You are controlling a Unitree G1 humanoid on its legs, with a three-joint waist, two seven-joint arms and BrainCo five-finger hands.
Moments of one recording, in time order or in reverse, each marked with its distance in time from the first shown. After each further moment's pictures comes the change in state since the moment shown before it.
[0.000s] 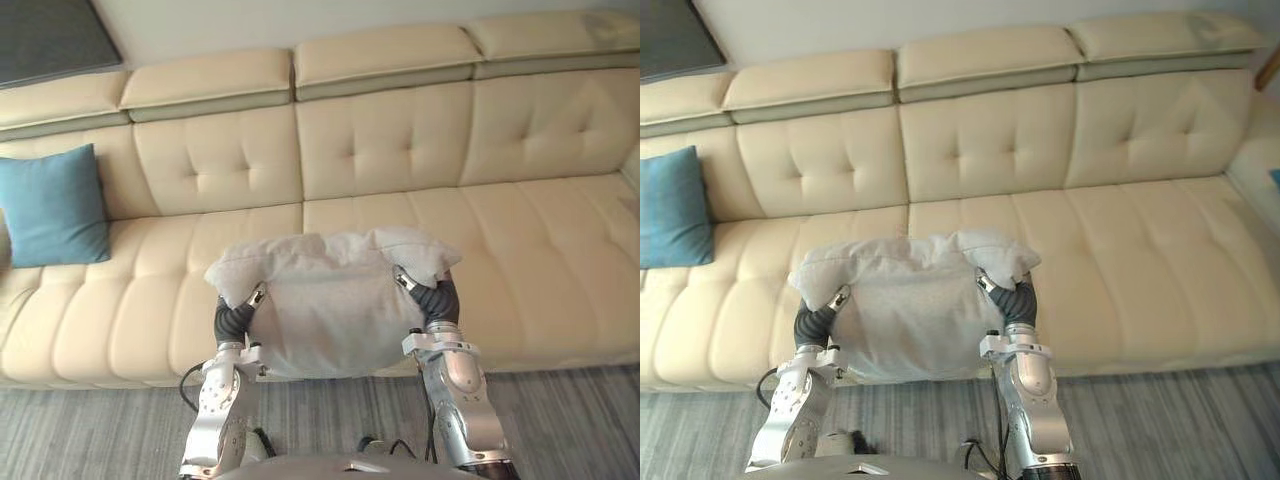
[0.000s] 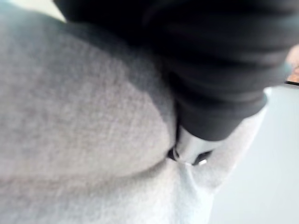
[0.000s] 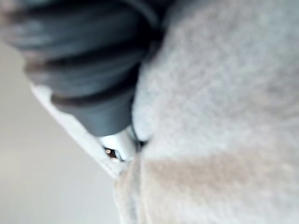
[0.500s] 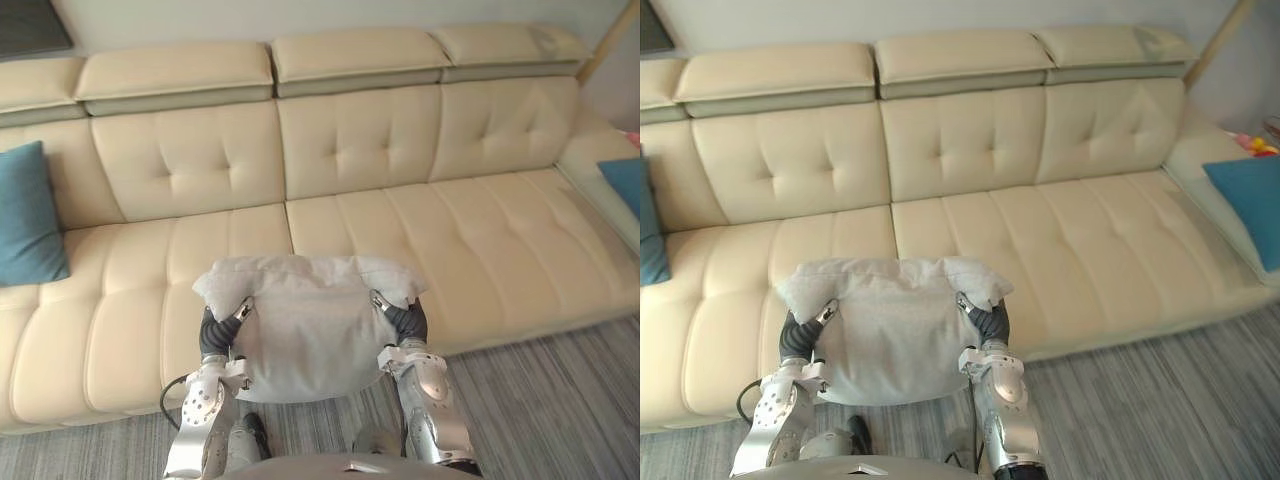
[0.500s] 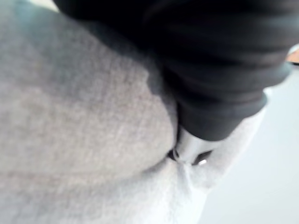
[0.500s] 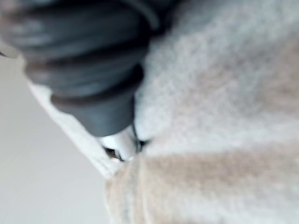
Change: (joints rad) left arm 0.026 0.077 0.052 0.046 0.018 0.011 -0.016; right arm -0.070 0.120 0.009 0.283 0.001 0.008 0.026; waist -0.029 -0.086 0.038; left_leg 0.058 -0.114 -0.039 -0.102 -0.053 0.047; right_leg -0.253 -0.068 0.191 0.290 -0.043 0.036
